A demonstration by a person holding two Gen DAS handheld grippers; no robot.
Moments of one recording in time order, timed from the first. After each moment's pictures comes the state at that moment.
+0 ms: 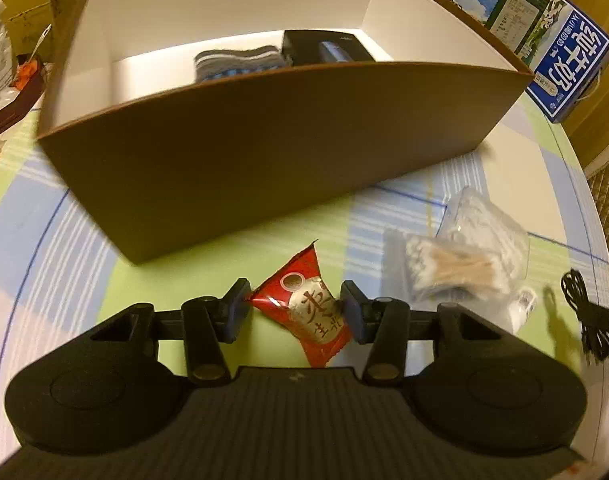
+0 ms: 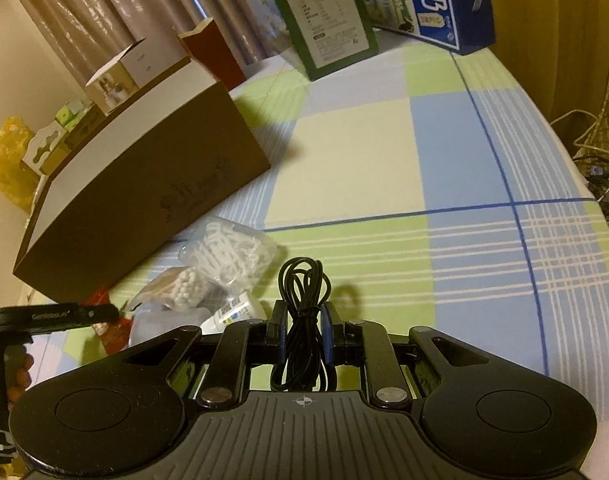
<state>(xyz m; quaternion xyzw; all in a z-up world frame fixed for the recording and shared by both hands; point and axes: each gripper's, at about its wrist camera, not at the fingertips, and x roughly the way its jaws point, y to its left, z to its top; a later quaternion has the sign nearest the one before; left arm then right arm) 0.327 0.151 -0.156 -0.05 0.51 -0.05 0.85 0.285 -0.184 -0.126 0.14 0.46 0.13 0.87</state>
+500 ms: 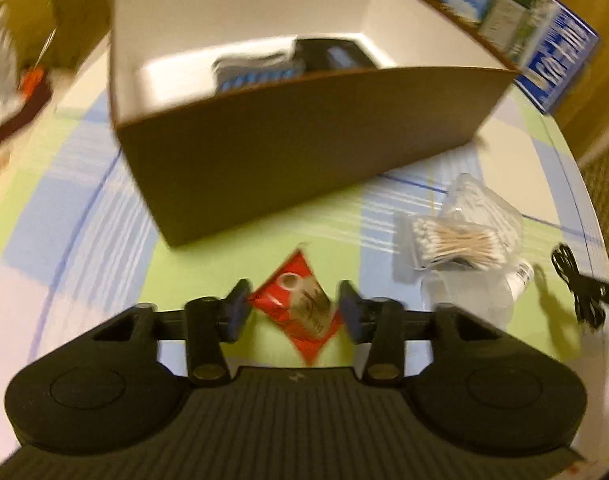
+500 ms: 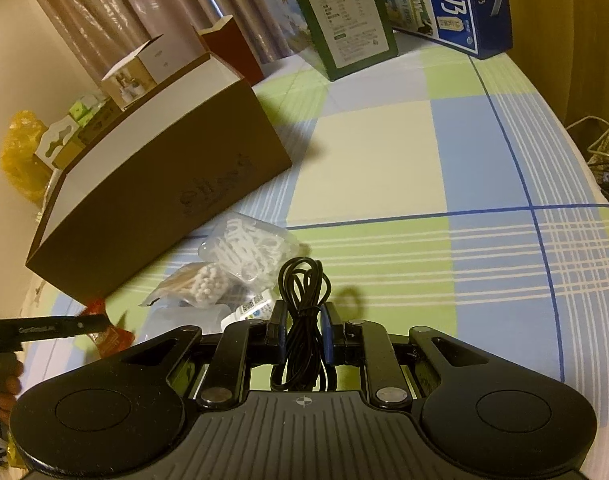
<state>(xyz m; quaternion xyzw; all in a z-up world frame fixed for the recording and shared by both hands) 0.310 0.168 -0.146 -0.06 0.52 -0.05 0.85 0.283 -0.174 -0.123 0.13 0.46 0.15 0.87</state>
